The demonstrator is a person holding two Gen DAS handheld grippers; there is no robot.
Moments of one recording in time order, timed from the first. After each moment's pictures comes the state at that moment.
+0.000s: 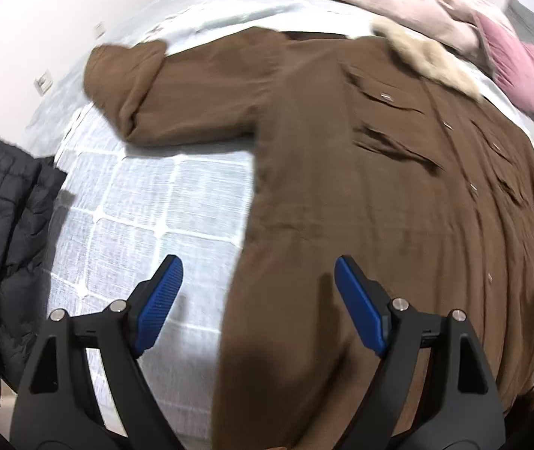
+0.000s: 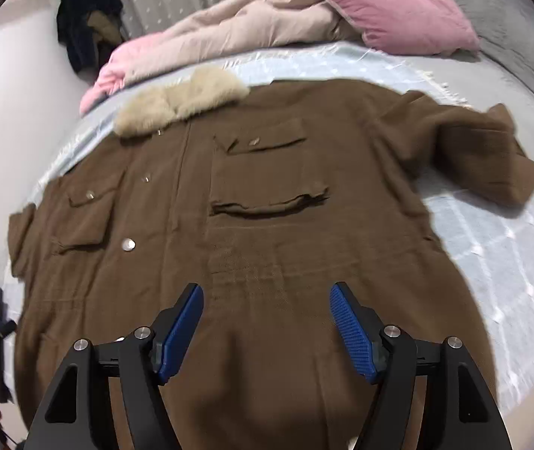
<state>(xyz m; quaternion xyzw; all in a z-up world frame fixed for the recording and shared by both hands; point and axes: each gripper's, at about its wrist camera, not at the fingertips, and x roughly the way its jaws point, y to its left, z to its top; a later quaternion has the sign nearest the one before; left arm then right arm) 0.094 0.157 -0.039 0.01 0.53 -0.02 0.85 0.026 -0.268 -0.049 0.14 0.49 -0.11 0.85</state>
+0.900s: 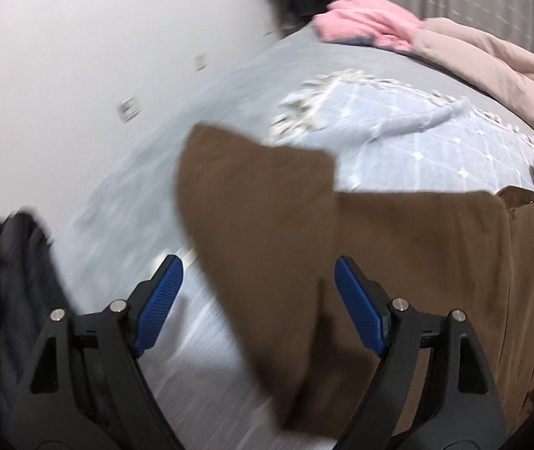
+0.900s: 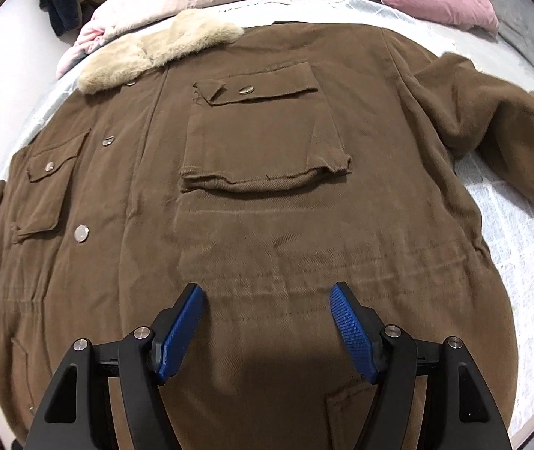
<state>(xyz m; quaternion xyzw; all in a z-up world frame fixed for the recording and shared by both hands) 0.284 0.271 -0.049 0.01 0.42 0.15 0.89 0.081 -0.263 -0.082 0.11 0.55 -0.12 0.82</state>
